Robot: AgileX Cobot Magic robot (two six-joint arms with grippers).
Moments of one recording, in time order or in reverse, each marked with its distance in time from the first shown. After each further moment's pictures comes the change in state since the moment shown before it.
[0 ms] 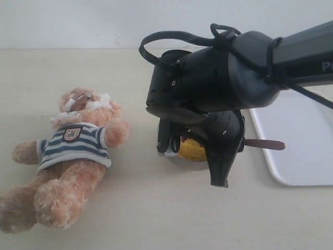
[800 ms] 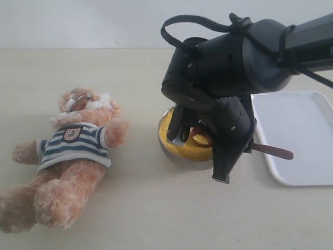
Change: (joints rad) left arm 0.000 0.000 0.000 0.000 0.000 0.000; right arm -0.079 0.000 -0.002 0.083 -0.002 0.045
